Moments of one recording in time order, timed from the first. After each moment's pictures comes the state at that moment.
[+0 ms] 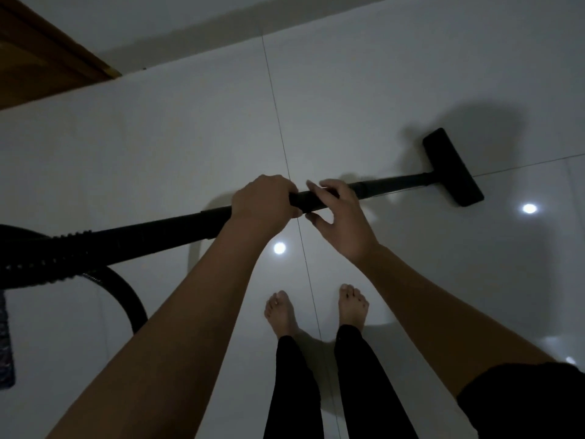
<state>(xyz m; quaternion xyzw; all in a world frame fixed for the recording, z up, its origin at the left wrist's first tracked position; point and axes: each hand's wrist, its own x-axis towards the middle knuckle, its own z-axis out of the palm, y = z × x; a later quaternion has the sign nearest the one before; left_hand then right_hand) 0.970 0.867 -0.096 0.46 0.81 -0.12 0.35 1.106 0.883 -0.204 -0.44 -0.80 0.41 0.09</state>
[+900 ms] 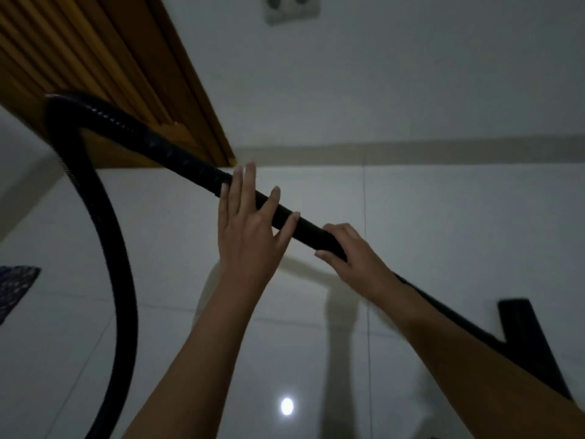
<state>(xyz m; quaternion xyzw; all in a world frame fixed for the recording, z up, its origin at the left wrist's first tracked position) 0.816 0.743 -0.200 0.44 0.85 0.15 -0.25 0.941 0.865 -0.266 -0.20 -0.86 0.43 0.16</state>
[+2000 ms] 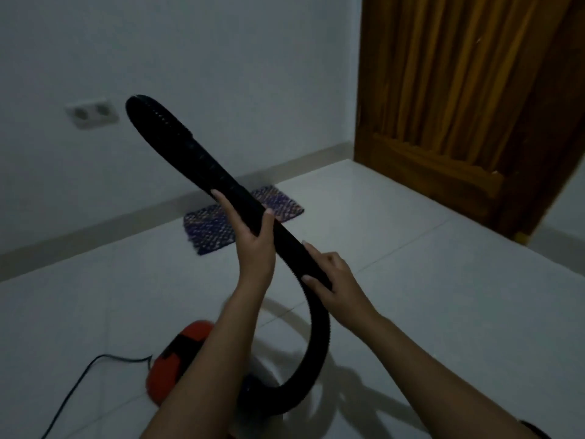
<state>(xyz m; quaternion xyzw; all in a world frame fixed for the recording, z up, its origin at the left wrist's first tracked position) 0.670 0.255 -0.173 -0.01 0.66 0.68 -0.32 0.674 0.395 -0.252 0.25 -0.84 0.47 0.07</state>
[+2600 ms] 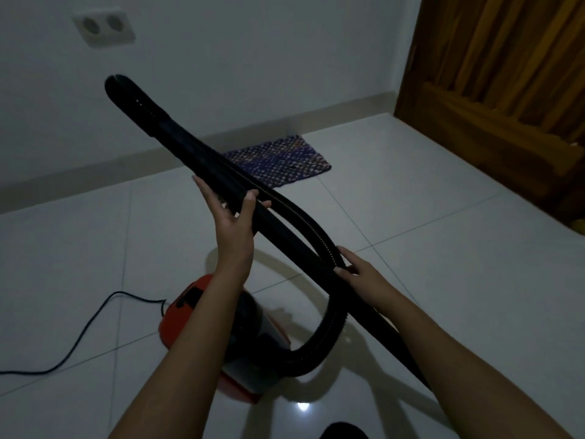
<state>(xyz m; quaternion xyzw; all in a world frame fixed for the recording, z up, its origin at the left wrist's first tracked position) 0.670 0.182 -0.232 -0.09 0.62 0.73 -0.29 0.639 0.389 -0.322 0.06 -0.81 0.53 -0.24</state>
